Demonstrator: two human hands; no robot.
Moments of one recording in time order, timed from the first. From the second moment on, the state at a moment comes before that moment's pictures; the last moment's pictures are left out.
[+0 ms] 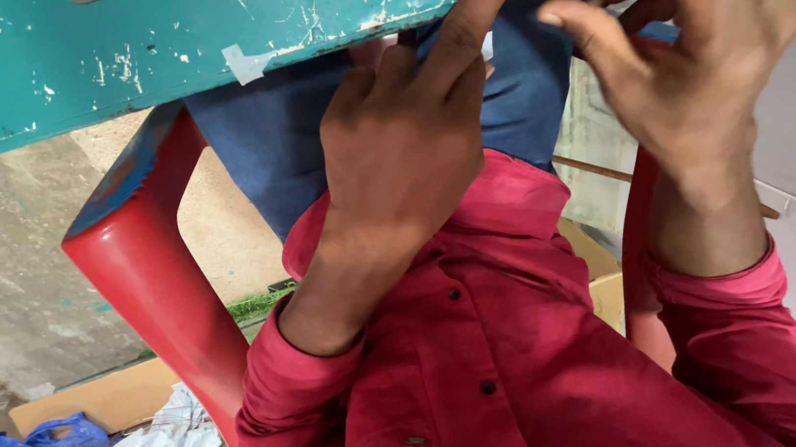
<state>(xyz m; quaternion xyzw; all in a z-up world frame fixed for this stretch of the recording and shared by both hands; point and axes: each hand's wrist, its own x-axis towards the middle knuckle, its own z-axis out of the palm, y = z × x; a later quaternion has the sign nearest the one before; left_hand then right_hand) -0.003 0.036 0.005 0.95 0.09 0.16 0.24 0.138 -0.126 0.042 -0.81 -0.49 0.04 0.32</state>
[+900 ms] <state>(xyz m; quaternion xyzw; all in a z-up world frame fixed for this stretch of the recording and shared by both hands) -0.002 0.039 0.009 0.94 0.07 0.16 0.28 0.142 -0.132 0.038 -0.80 -0.54 0.00 0.28</state>
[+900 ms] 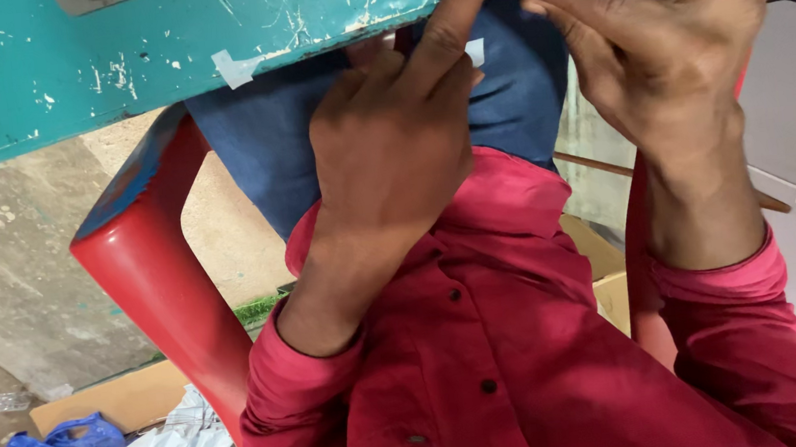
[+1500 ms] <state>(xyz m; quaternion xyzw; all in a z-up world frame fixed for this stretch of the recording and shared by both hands) 0.001 0.046 0.025 0.94 0.06 0.14 0.31 0.146 -0.129 0.024 -0.76 -0.58 -0.13 0.26</state>
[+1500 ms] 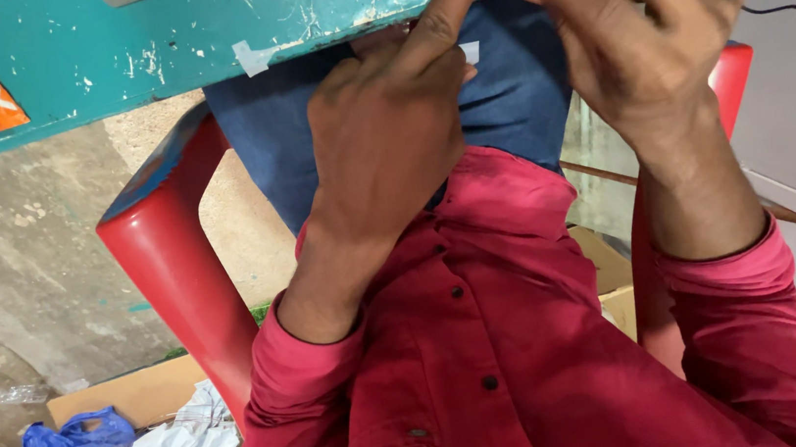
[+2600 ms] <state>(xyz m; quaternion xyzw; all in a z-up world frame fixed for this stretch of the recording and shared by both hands) 0.000 0.053 0.027 0.91 0.05 0.14 0.39 0.139 -0.124 0.023 -0.77 -0.57 -0.16 0.22</state>
